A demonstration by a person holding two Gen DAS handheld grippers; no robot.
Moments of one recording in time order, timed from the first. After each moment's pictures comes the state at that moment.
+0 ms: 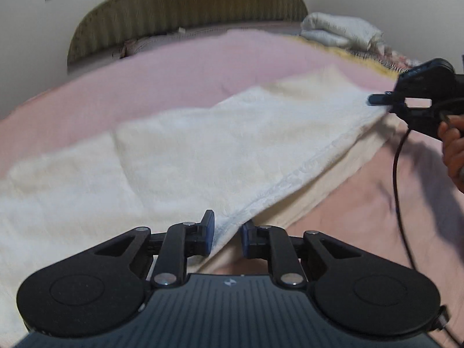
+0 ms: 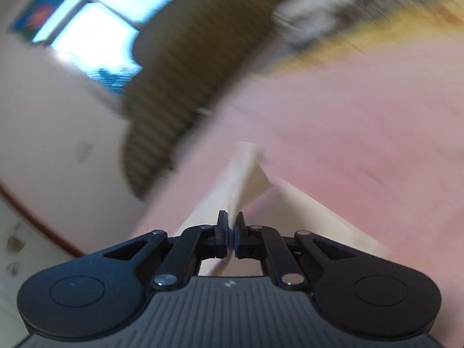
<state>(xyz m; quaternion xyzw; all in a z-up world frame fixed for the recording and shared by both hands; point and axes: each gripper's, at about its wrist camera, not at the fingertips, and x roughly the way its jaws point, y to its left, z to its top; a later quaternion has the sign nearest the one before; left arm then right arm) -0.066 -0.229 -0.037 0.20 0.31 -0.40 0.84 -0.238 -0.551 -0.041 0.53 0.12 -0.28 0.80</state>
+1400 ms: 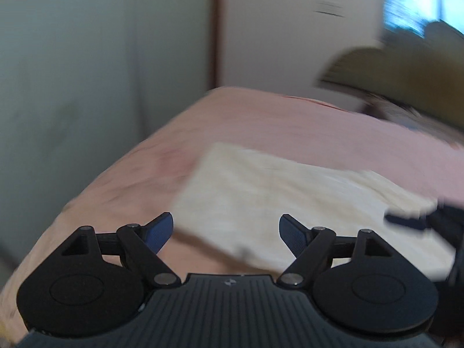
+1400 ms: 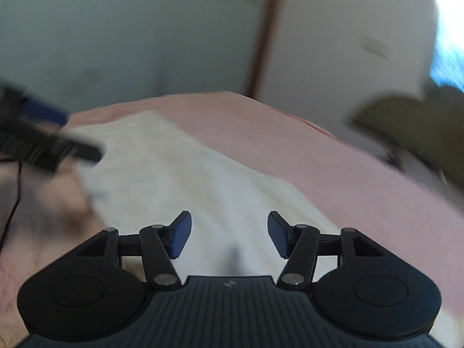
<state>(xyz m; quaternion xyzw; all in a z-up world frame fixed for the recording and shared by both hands) -0.003 0.136 0.056 -0.04 0.31 0.02 0.95 -0.014 -0.073 0.015 -0.18 0.24 0.19 0.94</state>
